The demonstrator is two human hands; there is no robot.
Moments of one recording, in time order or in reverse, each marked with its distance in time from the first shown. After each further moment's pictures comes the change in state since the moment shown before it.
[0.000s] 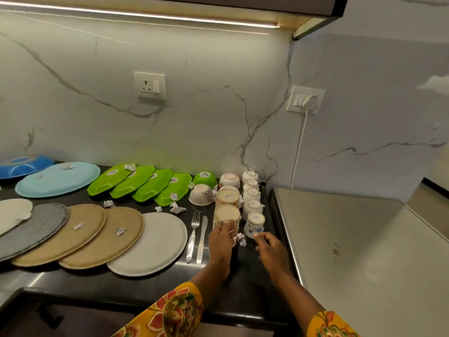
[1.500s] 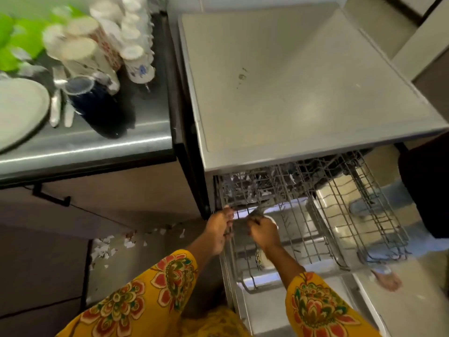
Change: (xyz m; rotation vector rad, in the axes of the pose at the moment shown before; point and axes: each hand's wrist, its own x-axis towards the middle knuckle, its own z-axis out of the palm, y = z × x) left_hand -0.202 -0.290 0.067 0.316 -0.163 -0.858; right_hand -0.219 0.267 -0.167 -0.247 -0.047 0.685
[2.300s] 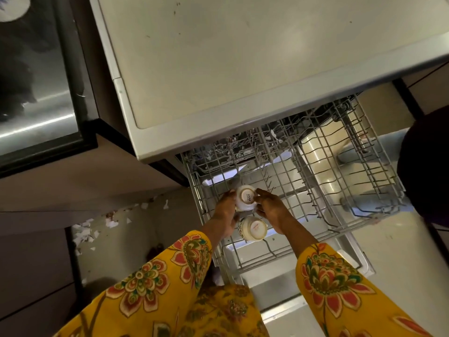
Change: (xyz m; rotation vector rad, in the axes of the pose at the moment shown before) left_hand 0.088 -0.059 0.076 0.020 0.010 -0.250; right_hand 0.067 0.085 -0.039 0.540 -0.053 0.459
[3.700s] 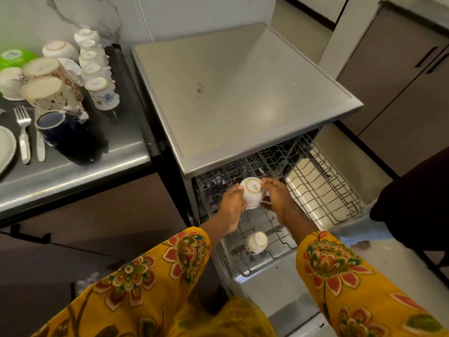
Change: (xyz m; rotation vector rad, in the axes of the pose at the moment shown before) left_hand -0.137 0.042 -0.015 0.123 -0.279 0.436; right_hand -0.140 -0.059 0.009 0.146 0.143 -0.455
